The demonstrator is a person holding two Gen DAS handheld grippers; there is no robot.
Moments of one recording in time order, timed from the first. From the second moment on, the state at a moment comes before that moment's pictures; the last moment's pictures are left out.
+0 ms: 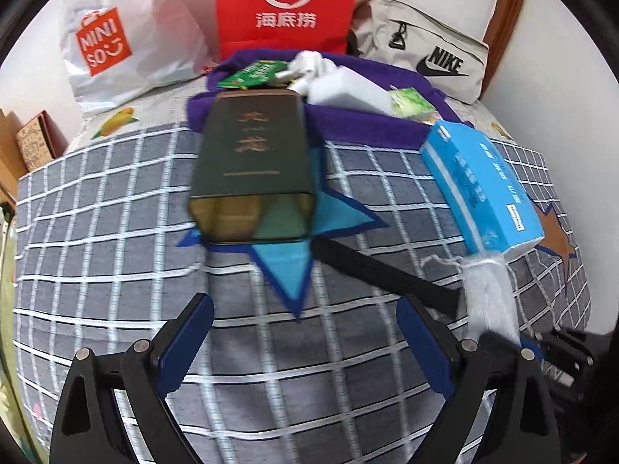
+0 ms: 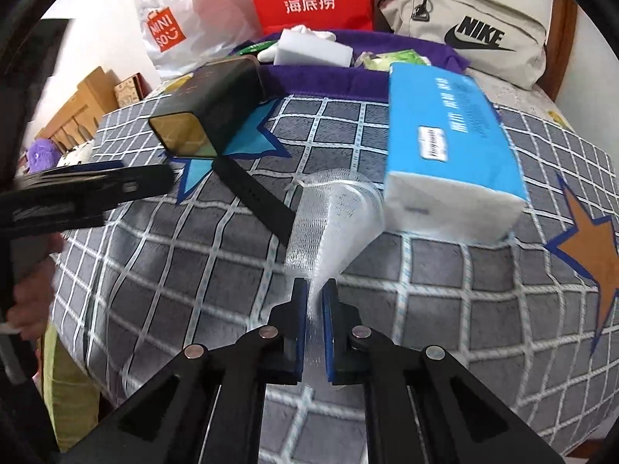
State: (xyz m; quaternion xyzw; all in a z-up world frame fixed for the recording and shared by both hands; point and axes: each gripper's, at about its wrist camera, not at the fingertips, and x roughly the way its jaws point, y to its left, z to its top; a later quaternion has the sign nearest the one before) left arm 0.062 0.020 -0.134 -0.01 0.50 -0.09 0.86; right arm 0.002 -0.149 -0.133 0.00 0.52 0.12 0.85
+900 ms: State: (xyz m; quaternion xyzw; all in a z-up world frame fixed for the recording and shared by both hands) left arm 0.072 -0.043 -0.176 0.03 0.54 -0.03 0.84; right arm -0.018 -0.228 -0.127 0.01 0.50 0.08 0.86
